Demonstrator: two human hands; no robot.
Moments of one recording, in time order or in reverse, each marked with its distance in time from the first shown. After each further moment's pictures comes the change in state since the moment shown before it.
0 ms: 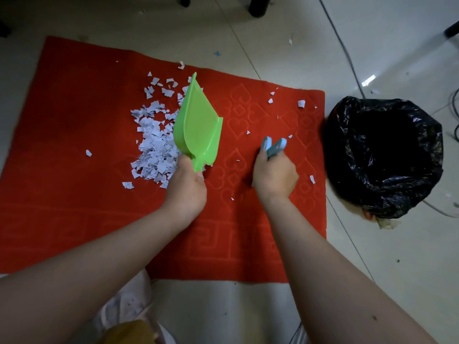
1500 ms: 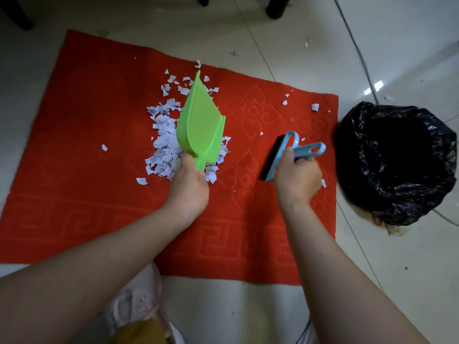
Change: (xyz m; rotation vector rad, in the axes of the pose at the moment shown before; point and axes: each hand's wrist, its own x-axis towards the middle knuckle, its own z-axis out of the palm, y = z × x) left_hand 0.002 -0.016 -0.017 -0.001 0.024 -0.023; right_hand -0.007 -0.002 -0.007 0.161 0.137 0.084
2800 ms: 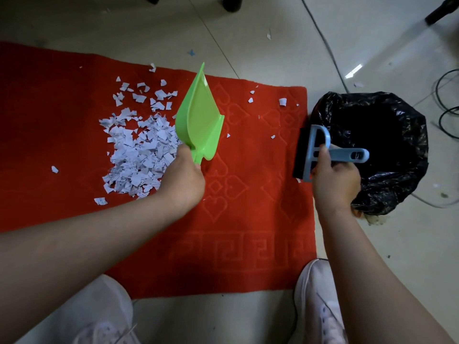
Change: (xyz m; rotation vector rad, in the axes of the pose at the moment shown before) left_hand 0.025 0.059 0.033 0.113 -0.132 0.046; right_hand 0.082 0.078 -0.064 0.010 0.121 0.016
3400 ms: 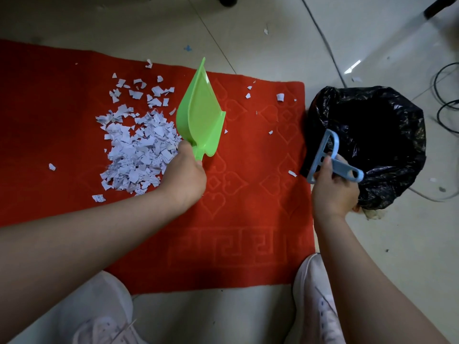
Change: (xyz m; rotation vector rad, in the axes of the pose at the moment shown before) left_hand -0.003 0.005 0.003 0.019 -0.022 0.002; right_hand -0.012 0.026 0.002 0.073 0.079 0.129
